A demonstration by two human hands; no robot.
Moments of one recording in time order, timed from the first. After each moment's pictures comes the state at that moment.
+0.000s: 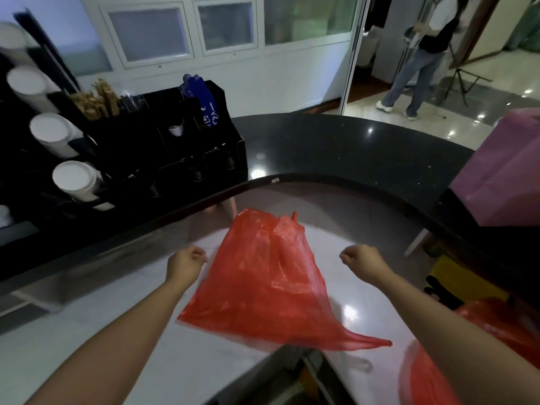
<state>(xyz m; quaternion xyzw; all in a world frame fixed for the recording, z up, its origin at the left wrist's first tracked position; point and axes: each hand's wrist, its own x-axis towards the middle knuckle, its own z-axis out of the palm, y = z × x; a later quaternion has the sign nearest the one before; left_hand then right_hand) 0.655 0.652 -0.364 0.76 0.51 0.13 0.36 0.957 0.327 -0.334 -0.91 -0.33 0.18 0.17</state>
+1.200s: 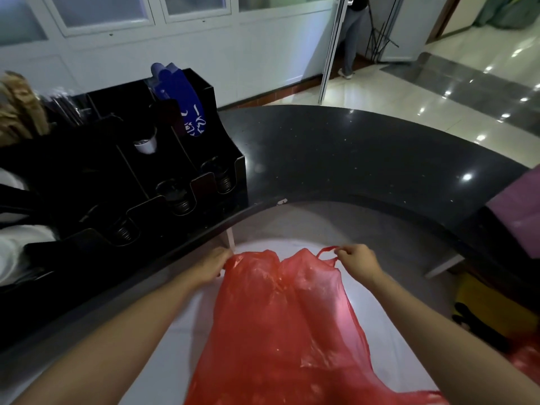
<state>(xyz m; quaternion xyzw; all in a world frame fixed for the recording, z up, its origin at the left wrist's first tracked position) 0.792 0.770 -0.389 0.79 0.31 -0.12 0.51 1.013 0.466 -0.369 -0.93 -0.17 0.19 0.27</state>
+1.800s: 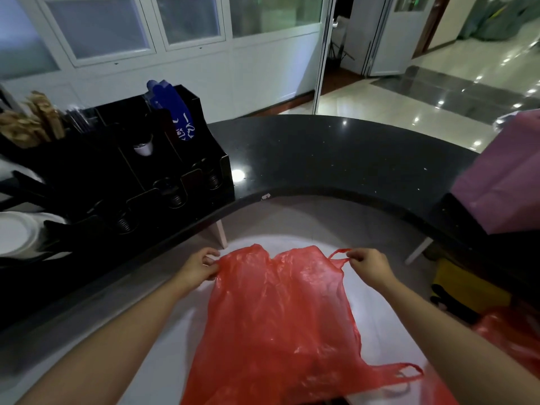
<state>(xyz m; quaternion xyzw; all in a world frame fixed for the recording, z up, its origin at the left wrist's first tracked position) 0.745 0.724 -0.378 0.74 0.37 0.03 0.56 1.008 0.372 -0.372 -0.93 -0.19 0.14 0.27</state>
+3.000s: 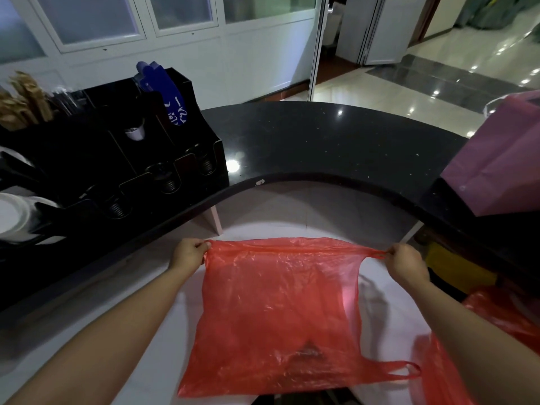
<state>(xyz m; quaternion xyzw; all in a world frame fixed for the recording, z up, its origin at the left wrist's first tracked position) 0.748 0.720 -0.389 0.76 0.45 0.10 0.45 1.021 0.286 -0.373 -0.98 -0.08 0.07 0.15</state>
